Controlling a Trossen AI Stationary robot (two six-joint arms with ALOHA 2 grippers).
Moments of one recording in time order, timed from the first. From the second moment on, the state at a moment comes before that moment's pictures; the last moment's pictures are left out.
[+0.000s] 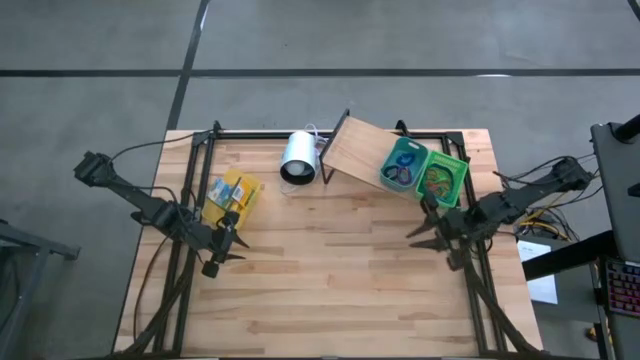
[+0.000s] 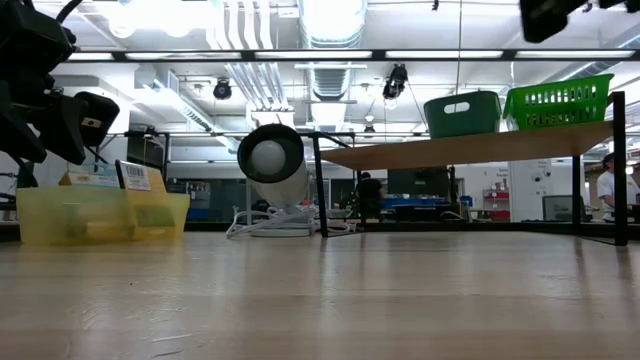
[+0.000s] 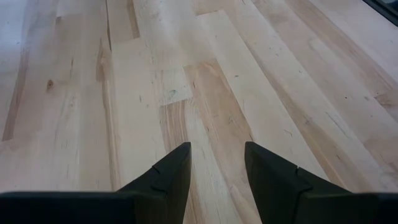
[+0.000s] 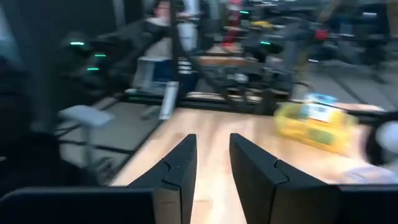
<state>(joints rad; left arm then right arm) -0.53 0.57 0.25 -0.41 -0.22 -0.08 0.43 0.53 0.40 0.08 0.16 0.08</state>
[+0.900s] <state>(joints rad) -0.53 0.57 0.25 -0.41 -0.22 -0.08 0.44 0.42 0.26 0.13 -0.04 0.21</state>
